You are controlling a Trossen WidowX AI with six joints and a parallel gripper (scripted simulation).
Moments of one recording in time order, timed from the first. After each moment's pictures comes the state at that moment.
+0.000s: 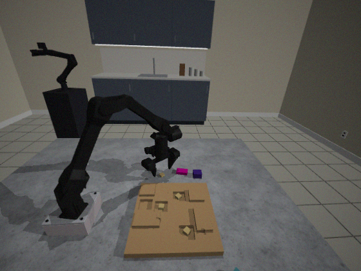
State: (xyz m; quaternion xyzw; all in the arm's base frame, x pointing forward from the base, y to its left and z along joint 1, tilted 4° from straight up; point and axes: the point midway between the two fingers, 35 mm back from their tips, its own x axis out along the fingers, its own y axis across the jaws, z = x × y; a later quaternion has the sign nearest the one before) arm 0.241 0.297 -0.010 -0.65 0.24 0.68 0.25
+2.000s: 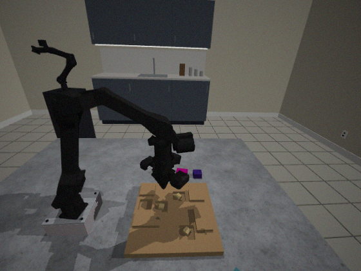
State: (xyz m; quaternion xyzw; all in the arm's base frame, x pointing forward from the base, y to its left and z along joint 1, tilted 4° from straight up) arm 0.290 0.123 0.050 -0.34 0.62 0.37 0.60
